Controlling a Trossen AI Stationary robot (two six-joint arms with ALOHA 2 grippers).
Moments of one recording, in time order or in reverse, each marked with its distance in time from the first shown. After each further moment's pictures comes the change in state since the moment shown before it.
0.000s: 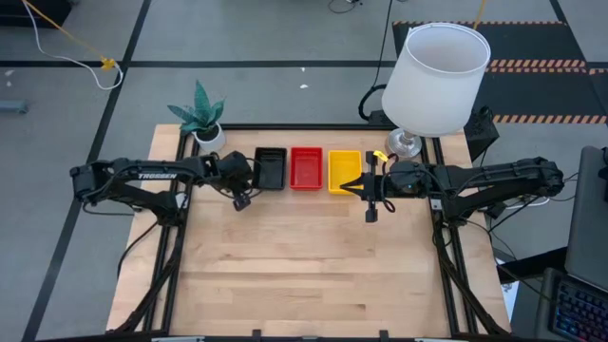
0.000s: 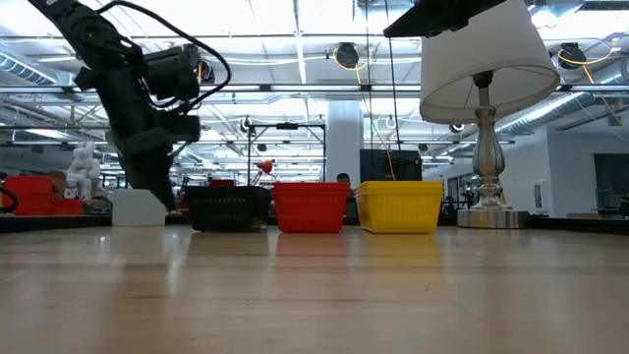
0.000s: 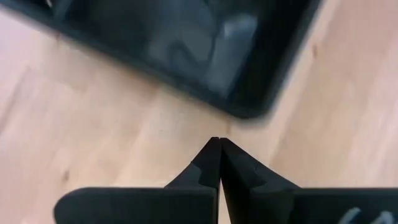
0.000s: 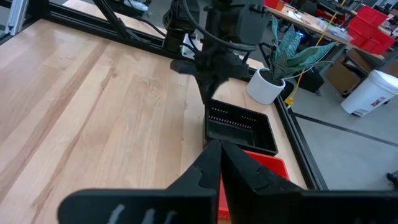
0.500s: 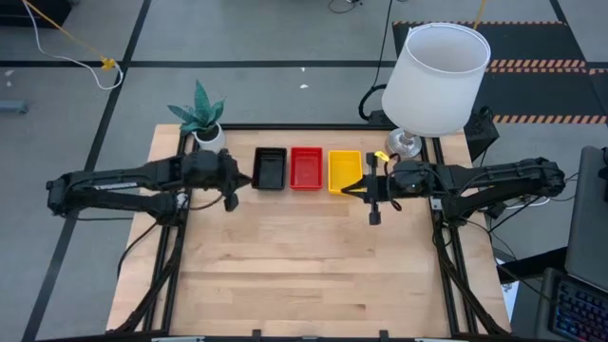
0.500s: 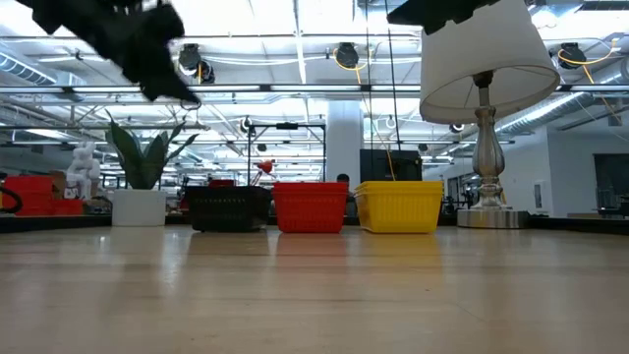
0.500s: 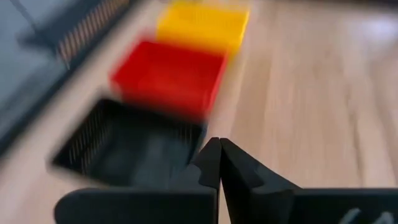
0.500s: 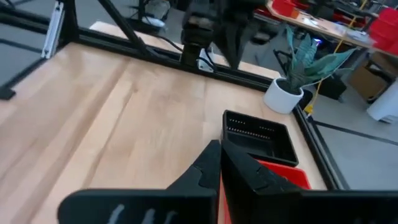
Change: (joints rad) left arm -0.175 -0.412 0.076 -0.017 -0.032 -0.027; right arm 0.000 -0.021 0.000 0.007 -0.078 0.044
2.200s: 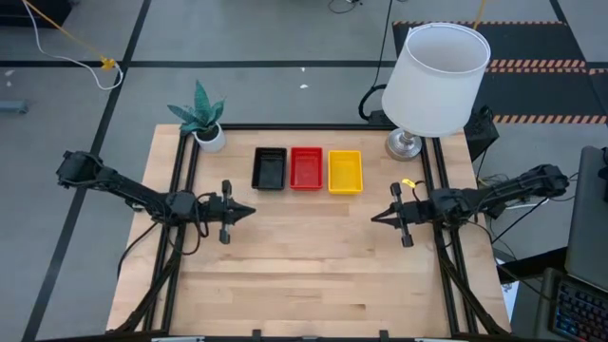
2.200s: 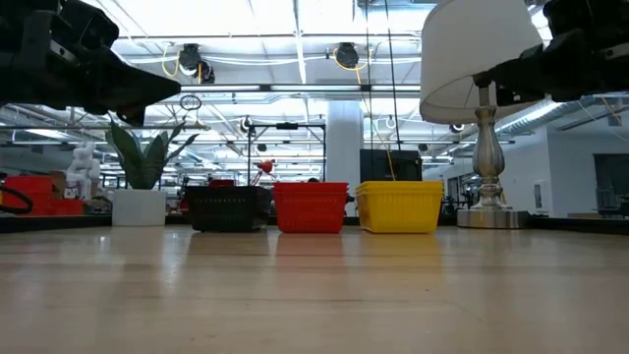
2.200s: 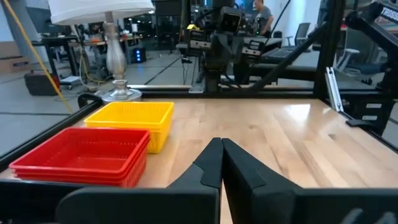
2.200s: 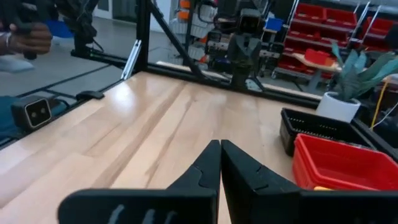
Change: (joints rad) left arm -0.484 0.060 -0.616 1.288 -0.287 0.058; right arm 0.167 -0.524 -0.748 0.465 -0.053 0.095
